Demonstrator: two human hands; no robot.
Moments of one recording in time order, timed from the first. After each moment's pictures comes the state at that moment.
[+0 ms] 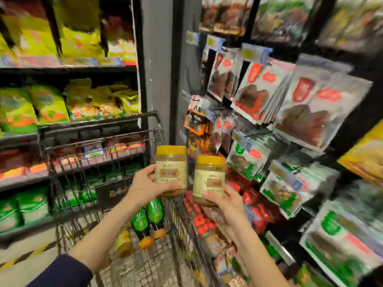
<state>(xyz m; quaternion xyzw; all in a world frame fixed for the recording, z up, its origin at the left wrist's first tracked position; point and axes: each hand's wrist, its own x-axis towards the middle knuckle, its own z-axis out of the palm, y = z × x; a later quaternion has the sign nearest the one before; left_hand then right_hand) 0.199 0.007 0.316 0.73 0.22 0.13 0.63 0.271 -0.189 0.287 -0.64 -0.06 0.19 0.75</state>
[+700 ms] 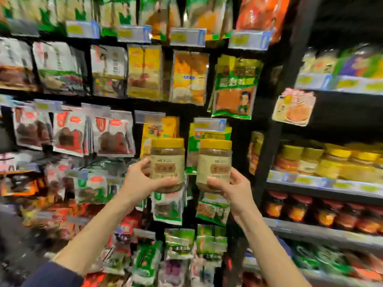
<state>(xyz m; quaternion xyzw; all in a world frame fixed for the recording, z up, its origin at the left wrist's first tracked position) 0.150 -0.284 0.455 0.73 -0.22 -0.01 0.65 0.052 -0.487 0.439 -0.67 0.06 -0.28 0.68</state>
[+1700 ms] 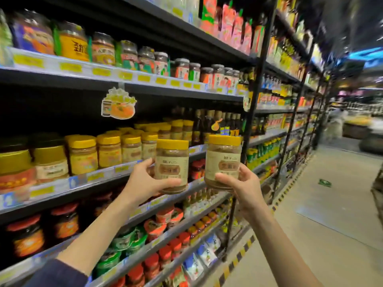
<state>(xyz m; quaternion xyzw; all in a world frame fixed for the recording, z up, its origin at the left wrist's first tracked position) -0.148 -0.760 0.467 0.52 -0.57 -0.26 0.58 -0.374 -0.812 0.458 -0.59 0.32 -0.59 0.45</state>
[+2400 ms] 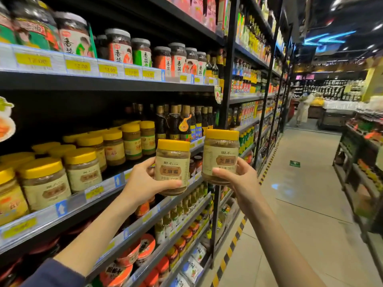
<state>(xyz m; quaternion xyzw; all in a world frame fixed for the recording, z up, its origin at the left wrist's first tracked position) -0.201 -0.980 0.465 0.47 -0.65 -0.28 0.53 -0.430 -0.995 0.452 -0.55 0.37 -0.62 0.41</state>
